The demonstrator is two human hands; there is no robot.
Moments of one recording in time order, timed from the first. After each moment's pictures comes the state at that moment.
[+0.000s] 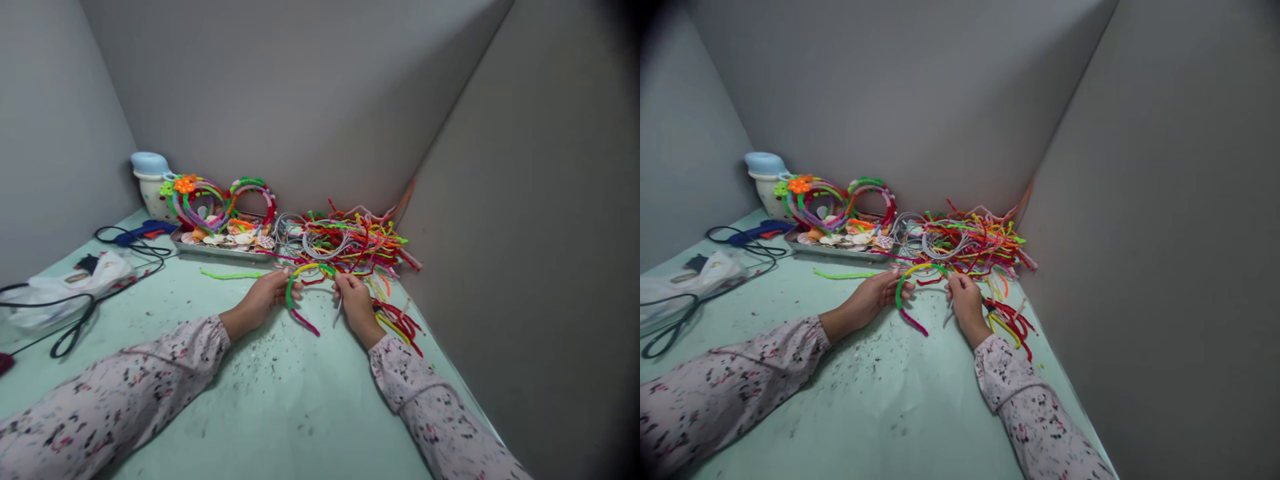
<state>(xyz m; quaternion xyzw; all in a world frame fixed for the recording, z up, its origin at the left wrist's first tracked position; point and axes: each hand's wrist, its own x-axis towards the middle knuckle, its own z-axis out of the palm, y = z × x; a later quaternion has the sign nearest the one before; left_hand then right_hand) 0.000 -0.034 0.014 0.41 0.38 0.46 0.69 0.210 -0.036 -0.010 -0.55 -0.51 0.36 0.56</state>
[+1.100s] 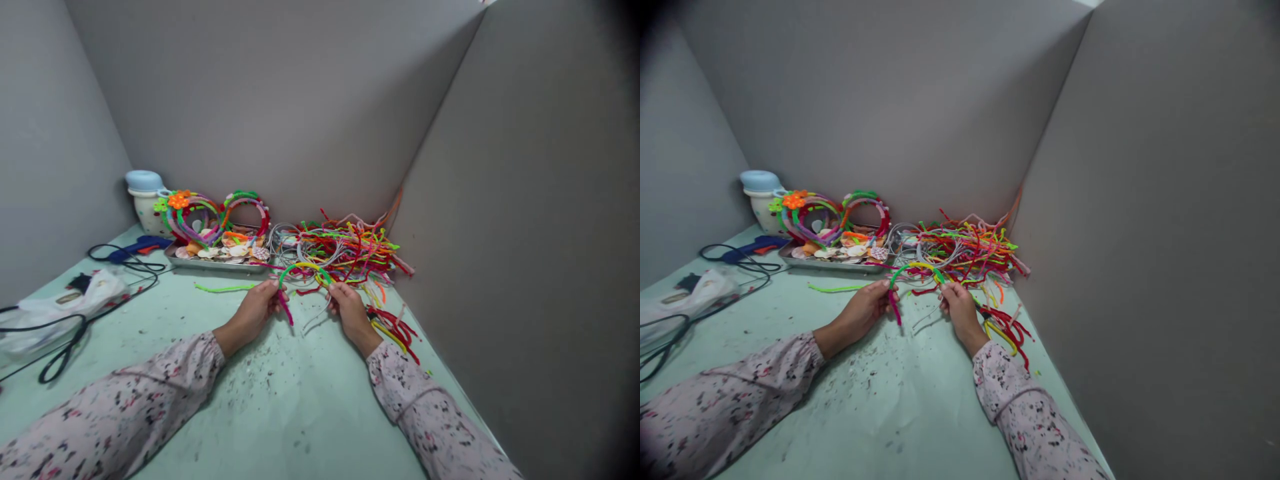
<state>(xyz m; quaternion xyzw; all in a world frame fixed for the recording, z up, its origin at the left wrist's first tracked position) -0.001 -0.029 0.003 0.41 0.37 0.51 0.65 0.212 -0.032 -0.014 -0.48 -0.48 0.46 0.57</state>
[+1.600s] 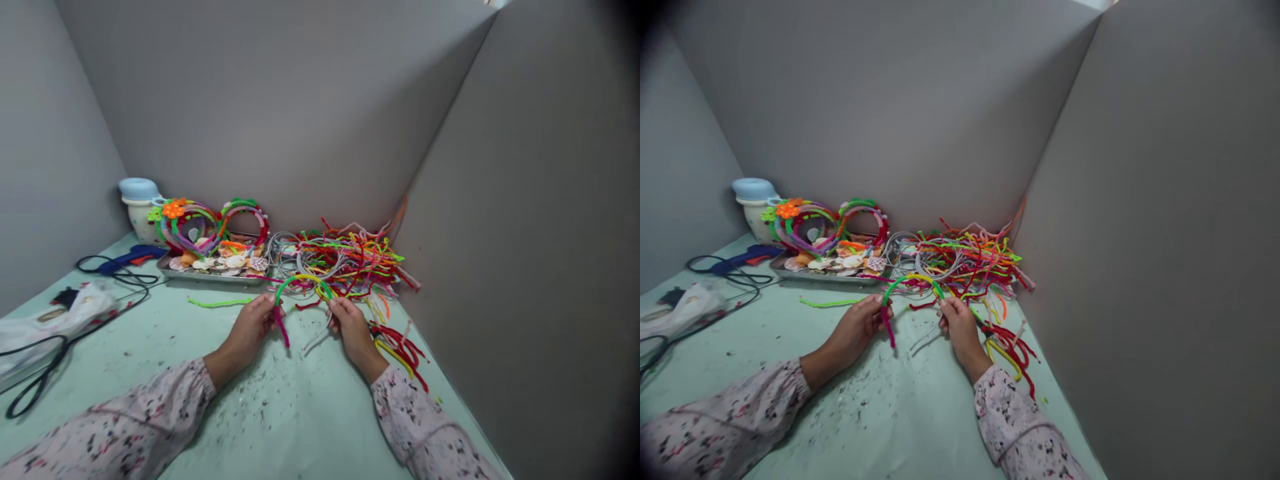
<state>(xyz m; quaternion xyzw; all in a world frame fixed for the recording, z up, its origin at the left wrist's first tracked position) 0.000 -0.035 0.010 0.38 0.38 0.52 0.66 0.211 -0.034 -0.009 -0.49 -0.46 0.48 0.56</state>
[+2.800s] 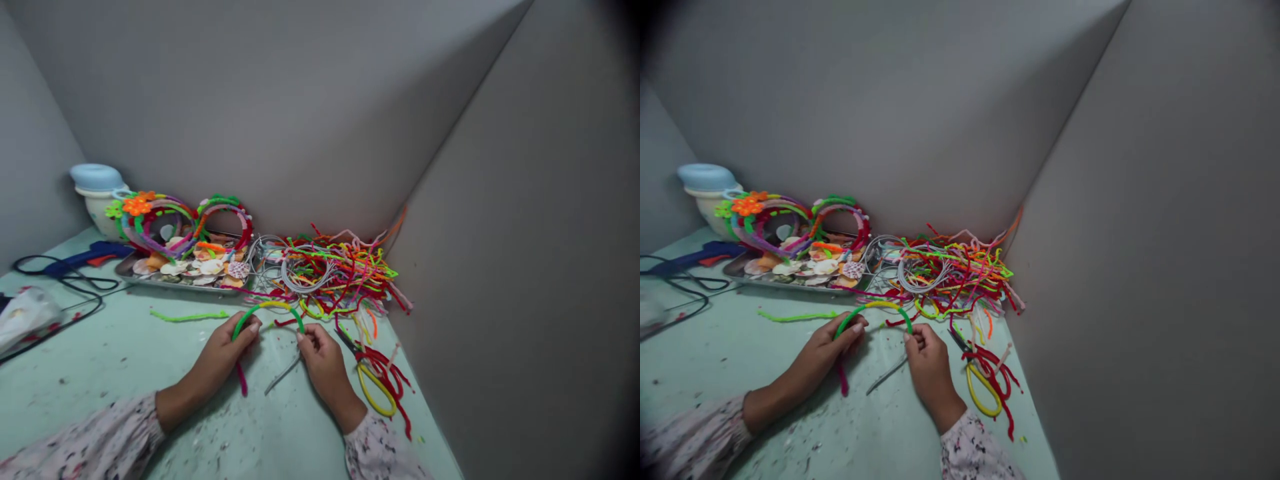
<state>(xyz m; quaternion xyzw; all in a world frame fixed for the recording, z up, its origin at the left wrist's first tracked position) -0.002 -0.038 0.010 0.55 0.50 0.43 0.51 0.204 -0.049 -0.013 -0.54 -0.58 0.41 0.46</state>
